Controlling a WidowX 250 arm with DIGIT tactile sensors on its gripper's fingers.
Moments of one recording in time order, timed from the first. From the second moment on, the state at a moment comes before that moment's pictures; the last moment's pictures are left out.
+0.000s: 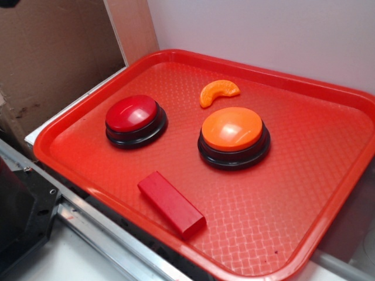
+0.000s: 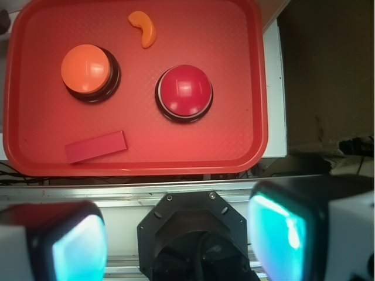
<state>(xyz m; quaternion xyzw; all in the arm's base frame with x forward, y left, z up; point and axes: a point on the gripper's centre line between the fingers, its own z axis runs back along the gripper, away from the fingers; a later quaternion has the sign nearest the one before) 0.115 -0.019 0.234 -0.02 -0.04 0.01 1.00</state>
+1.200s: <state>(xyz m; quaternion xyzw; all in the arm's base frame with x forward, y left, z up) 0.151 -0.043 0.187 -0.04 -0.10 -0.47 0.87</state>
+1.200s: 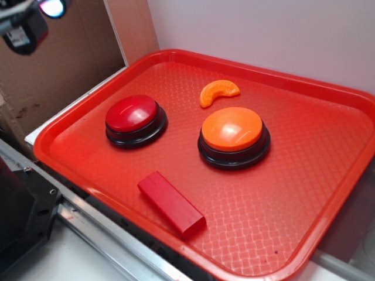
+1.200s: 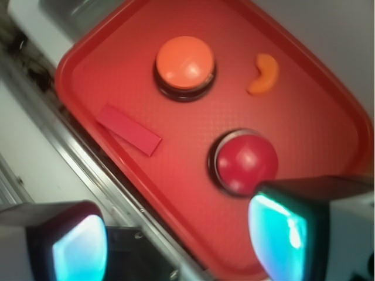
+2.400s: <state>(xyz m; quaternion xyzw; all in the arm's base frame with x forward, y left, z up) 0.168 -0.114 0.033 -0.05 -0.03 -0.74 0.66</state>
